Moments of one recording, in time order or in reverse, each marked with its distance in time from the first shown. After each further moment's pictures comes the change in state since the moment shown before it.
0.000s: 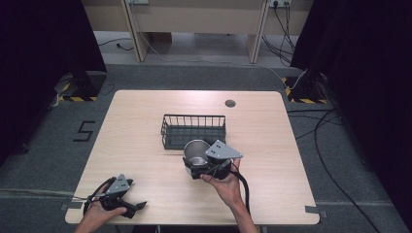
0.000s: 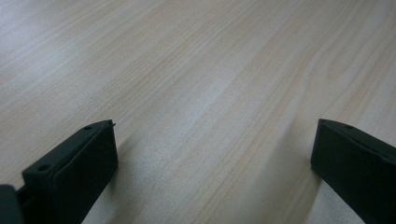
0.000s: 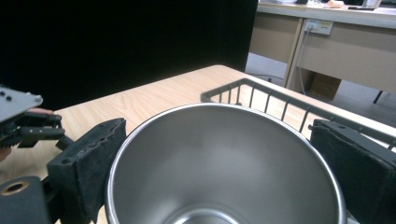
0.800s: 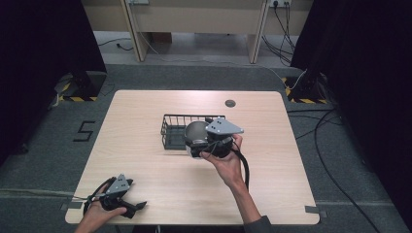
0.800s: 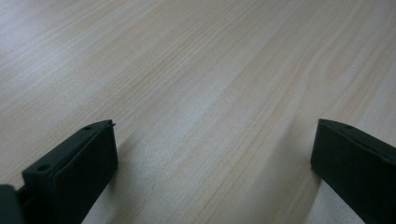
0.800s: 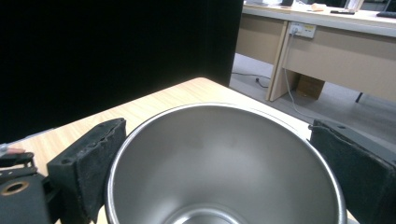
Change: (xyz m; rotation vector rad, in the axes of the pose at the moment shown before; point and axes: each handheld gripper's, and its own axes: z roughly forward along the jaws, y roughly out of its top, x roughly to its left) left arm 0.000 0.000 0.000 -0.003 0.000 -0.003; right arm -0.025 0.056 0.009 0.023 -0.046 0.005
